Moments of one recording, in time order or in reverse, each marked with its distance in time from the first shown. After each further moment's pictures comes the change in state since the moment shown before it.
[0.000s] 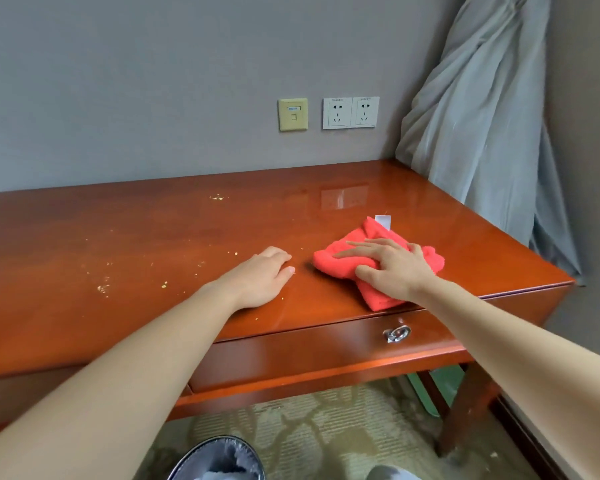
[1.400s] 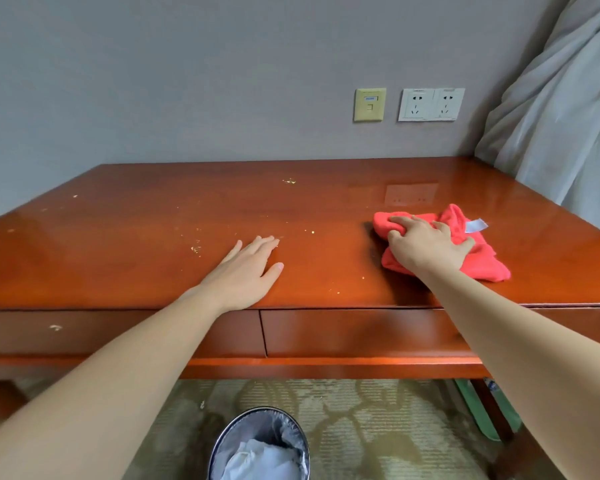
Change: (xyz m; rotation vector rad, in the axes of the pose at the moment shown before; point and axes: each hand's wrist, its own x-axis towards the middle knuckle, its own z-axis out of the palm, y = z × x) left_hand -0.095 -0.101 -0.001 0.044 0.188 -0.178; right_hand 0.040 -0.089 0.037 -0.026 0.214 0.375
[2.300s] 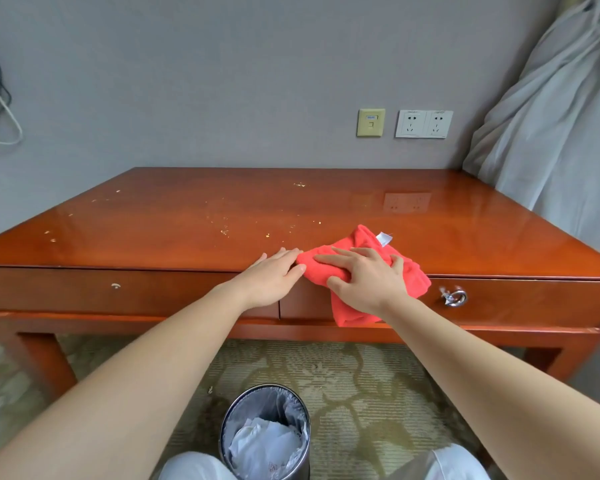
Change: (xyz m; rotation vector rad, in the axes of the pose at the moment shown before) left_hand -0.074 0.041 -0.001 -0.148 -0.093 0.048; right_hand -0.143 -0.027 -0.007 0.027 -0.129 -0.545
